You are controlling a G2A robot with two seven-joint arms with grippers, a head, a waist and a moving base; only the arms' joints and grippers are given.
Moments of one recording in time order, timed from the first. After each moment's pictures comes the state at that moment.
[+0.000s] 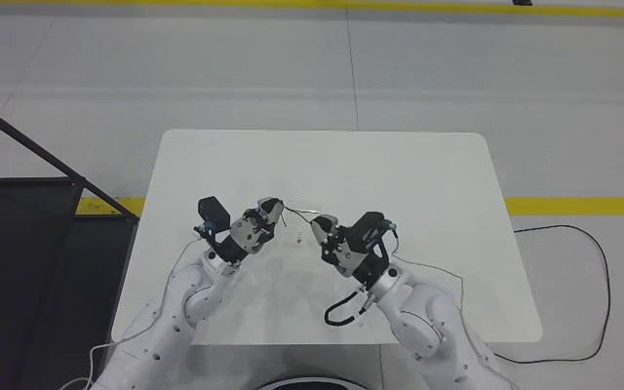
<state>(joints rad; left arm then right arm) 1.24 -1.12 -1.14 -1.45 1.04 -0.50 0.48 -1.31 -1.24 1.06 -1.90 -1.03 -0.25 0.18</state>
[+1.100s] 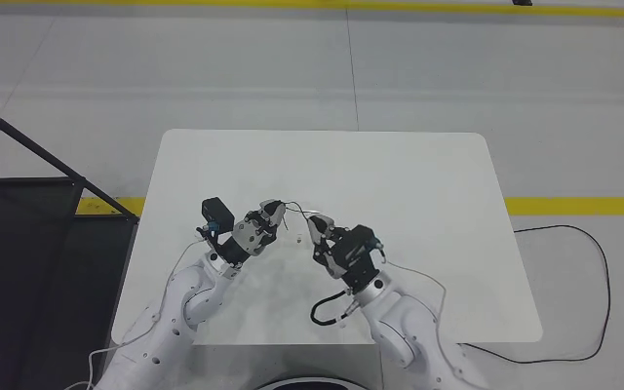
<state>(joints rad) 1.27 -1.13 -1.16 -1.49 1.04 -0.49 0.42 -1.32 -1.27 0.98 -1.85 -1.27 -0.13 -0.03</state>
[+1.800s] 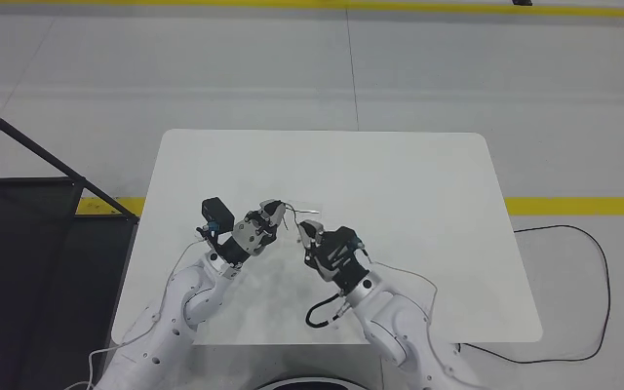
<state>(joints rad) 1.27 -1.13 -1.16 -1.49 1.04 -0.49 0.42 -1.30 -1.29 0.95 -1.82 -1.31 -0.14 0.06</state>
